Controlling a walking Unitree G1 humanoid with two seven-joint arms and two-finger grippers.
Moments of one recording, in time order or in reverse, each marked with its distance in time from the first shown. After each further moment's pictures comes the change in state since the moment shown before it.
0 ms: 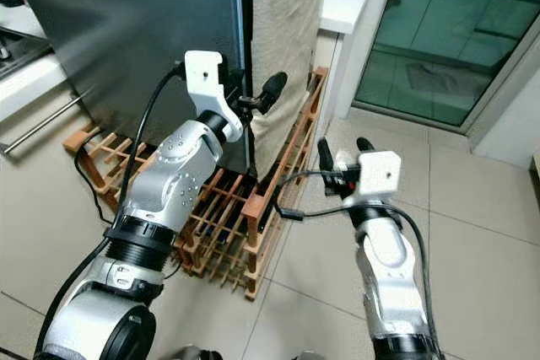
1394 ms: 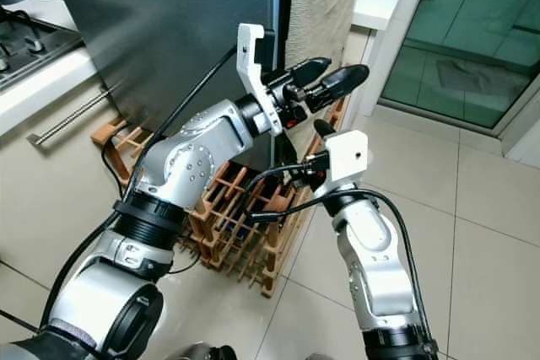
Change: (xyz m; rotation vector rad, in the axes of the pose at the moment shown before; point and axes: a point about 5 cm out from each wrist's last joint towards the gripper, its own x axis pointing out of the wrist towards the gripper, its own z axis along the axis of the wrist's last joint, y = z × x) left arm 0.009 -0.061 0.029 -0.241 0.008 -0.562; right arm 0.008 0.031 0.023 0.045 0.007 0.197
